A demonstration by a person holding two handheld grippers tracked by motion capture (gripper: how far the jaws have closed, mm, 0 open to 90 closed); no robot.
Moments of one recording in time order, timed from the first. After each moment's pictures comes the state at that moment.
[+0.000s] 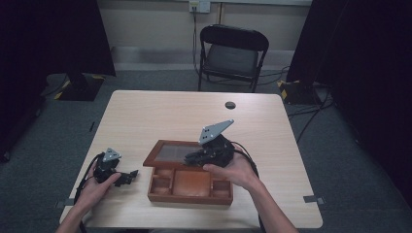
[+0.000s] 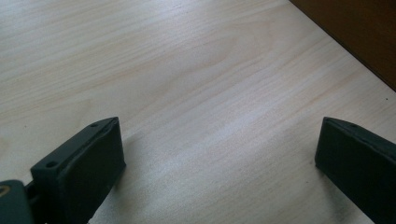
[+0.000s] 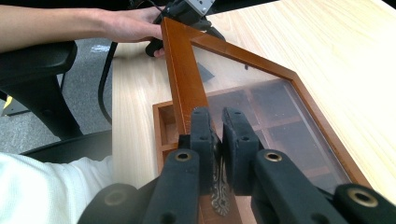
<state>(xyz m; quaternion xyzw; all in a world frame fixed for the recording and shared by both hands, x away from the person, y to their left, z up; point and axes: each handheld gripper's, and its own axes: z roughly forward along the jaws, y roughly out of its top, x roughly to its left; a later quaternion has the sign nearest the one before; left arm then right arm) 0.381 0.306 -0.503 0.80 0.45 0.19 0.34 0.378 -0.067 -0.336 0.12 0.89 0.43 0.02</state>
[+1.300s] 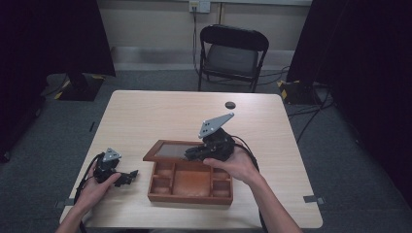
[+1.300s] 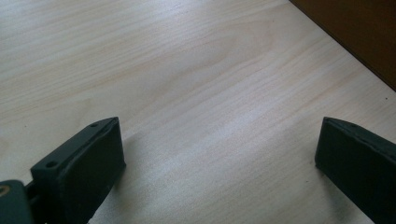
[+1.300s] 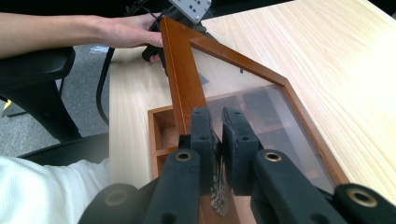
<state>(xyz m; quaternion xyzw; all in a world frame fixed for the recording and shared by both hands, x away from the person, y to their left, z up) 0.381 0.306 -0.503 0.80 0.46 0.19 0.34 0.388 -0.067 -0.324 0.12 0.89 0.43 0.02</state>
